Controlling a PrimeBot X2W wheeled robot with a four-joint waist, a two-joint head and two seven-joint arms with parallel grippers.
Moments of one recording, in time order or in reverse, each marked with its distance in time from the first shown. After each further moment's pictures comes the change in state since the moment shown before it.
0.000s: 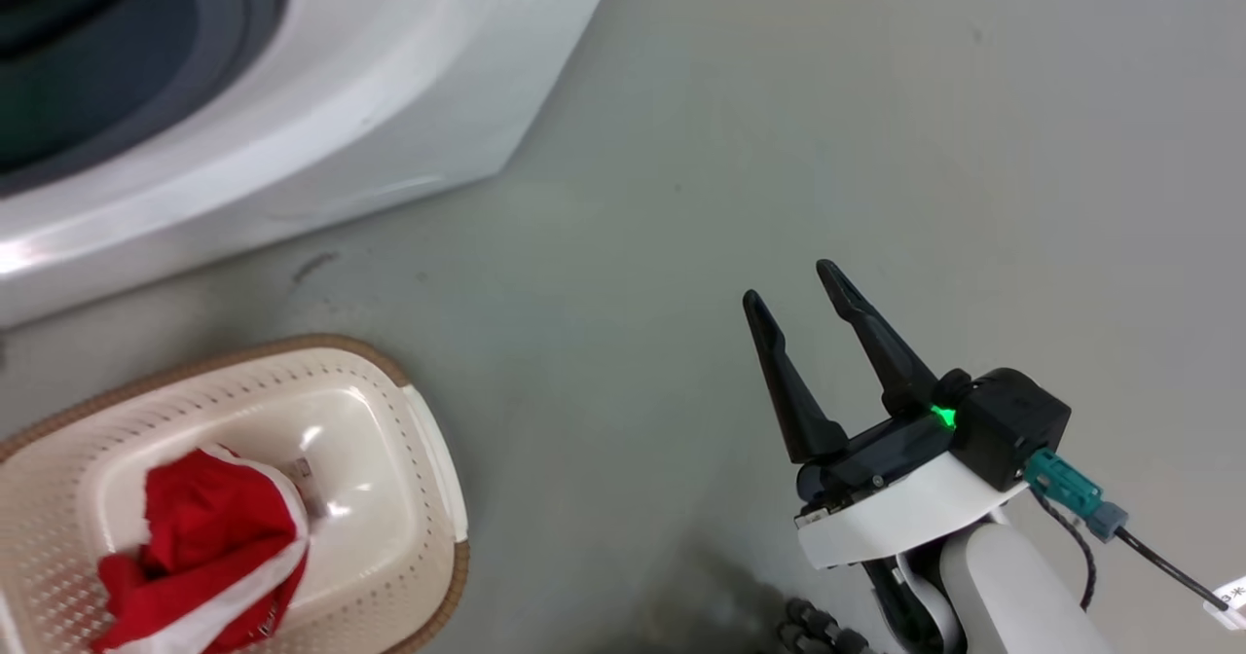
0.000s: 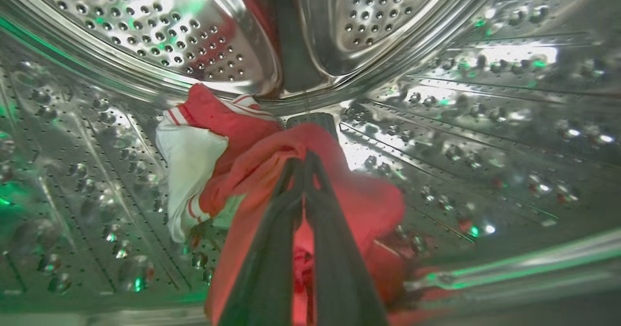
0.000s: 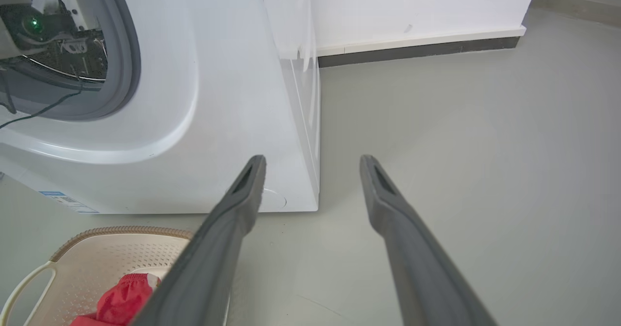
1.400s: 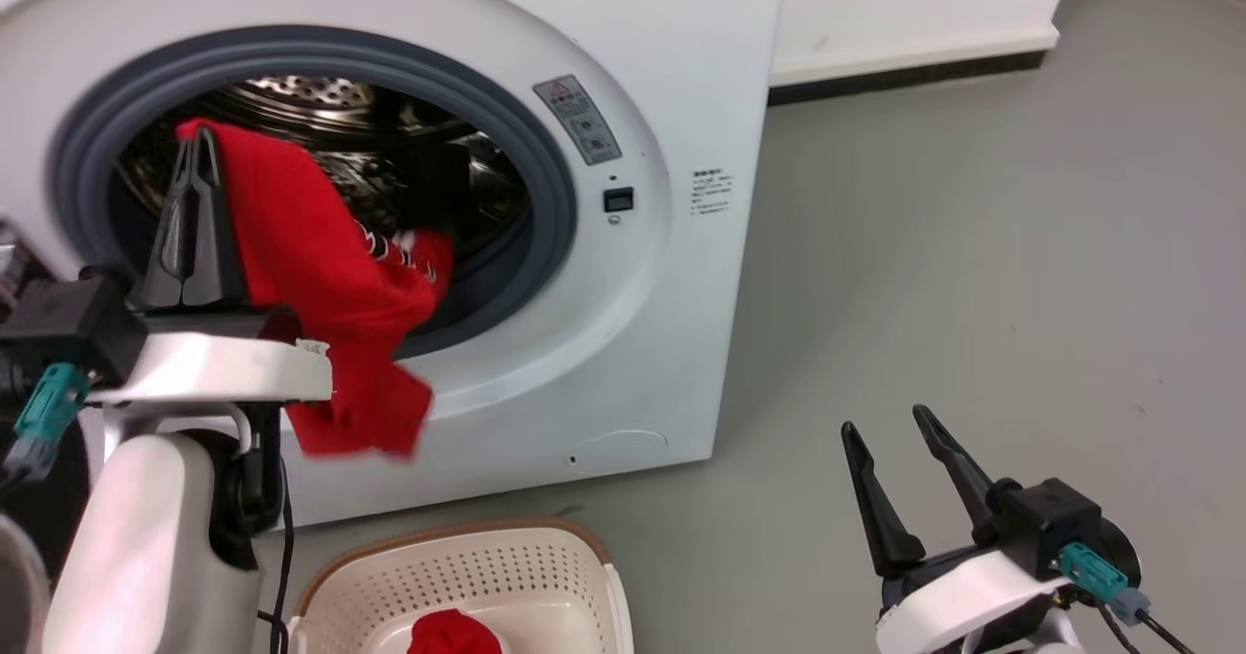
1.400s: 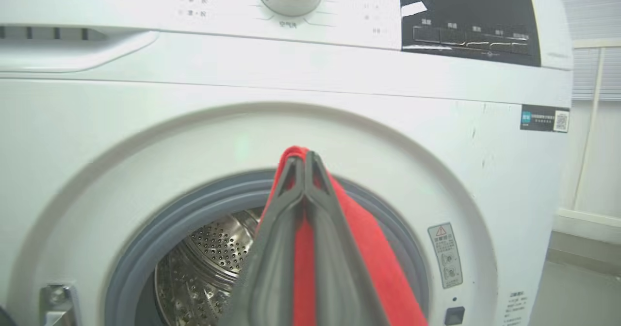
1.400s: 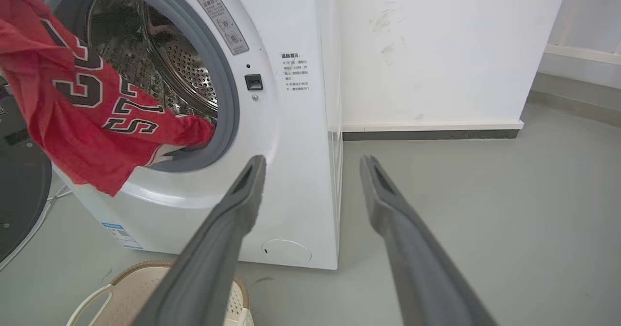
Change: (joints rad) left arm 0.961 -0.234 0.140 -0.986 -0.075 0.047 -0.223; right arm 0.232 0.000 -0.184 0.014 -0.140 0.000 0.111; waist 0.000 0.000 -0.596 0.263
